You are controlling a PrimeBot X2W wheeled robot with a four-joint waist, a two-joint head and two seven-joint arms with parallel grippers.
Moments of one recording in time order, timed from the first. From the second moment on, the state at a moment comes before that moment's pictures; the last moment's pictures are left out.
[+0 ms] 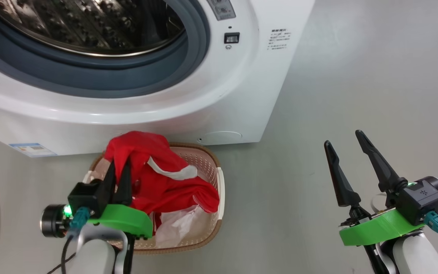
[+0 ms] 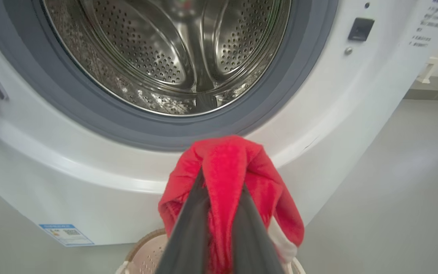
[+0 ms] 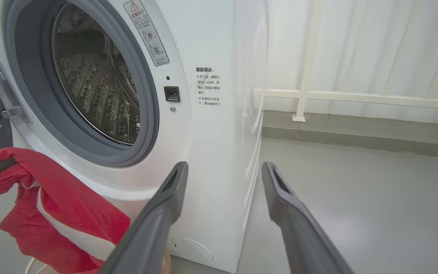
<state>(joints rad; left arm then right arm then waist) -0.35 0.04 -0.16 0.38 -0.20 0.09 -0.26 -0.13 -0.09 0.08 0.06 0.22 0.13 -0.26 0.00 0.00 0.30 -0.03</state>
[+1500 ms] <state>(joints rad) -0.77 0.04 -0.29 1.29 -0.60 -0.01 -0.08 -0.24 -0.07 0.10 0.05 0.22 0.13 -0.26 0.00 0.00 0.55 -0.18</state>
